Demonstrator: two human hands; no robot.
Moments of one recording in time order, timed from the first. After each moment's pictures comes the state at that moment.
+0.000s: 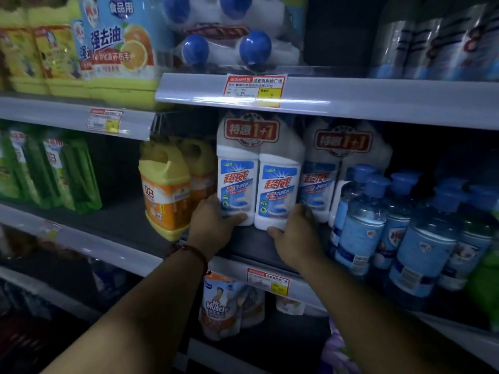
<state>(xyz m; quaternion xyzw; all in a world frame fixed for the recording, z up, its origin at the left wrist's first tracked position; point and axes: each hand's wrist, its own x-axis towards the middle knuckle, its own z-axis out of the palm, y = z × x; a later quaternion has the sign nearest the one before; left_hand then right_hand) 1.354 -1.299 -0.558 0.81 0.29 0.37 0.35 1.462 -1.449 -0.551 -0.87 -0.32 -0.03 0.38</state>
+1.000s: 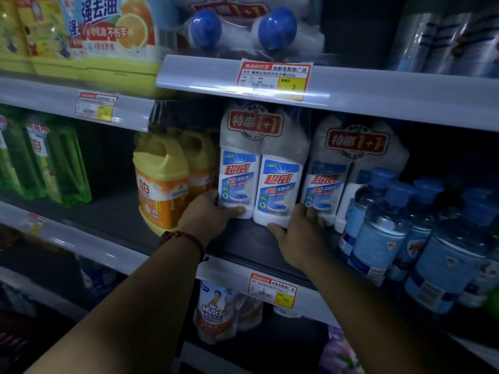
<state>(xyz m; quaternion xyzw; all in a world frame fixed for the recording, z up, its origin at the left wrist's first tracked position) 1.366 -1.271 -0.551 0.79 0.33 0.30 0.41 1.469 -1.441 -0.546 -0.91 -0.33 -0.05 0.26</state>
